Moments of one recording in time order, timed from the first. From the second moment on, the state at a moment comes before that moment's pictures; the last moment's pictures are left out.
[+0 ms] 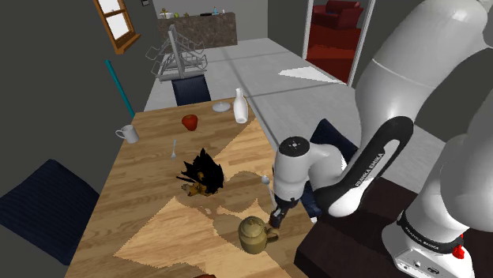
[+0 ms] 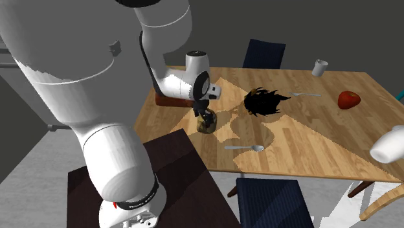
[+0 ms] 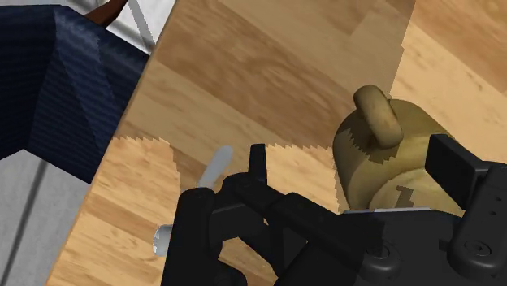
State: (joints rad) arm 0.14 0.06 0.40 -2.75 -0.25 2.82 0.68
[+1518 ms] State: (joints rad) arm 0.39 0.42 0.14 -2.59 -0.69 2.98 1.08
